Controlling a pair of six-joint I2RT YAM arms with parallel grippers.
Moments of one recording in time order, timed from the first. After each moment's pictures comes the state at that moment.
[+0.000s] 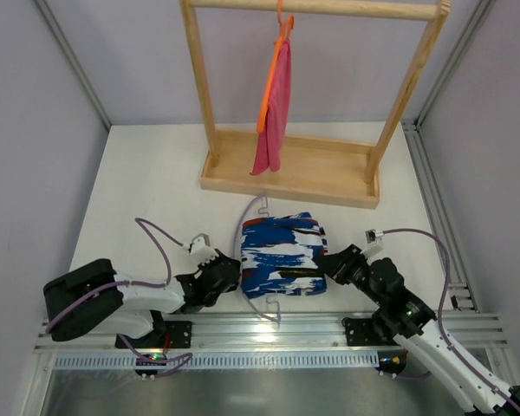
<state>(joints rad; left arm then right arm) -1.10 1.30 0.26 0.27 -0.71 -1.35 0.63 0.16 0.07 -0.23 -0.03 1.04</state>
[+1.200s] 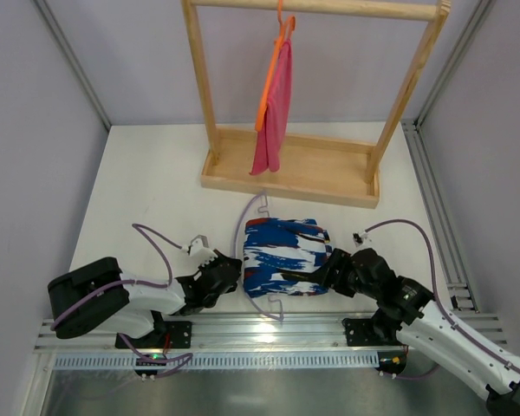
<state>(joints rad) -1.10 1.33 0.23 0.39 -0.72 -1.40 0.74 0.44 0.29 -0.57 -0.01 1.03</state>
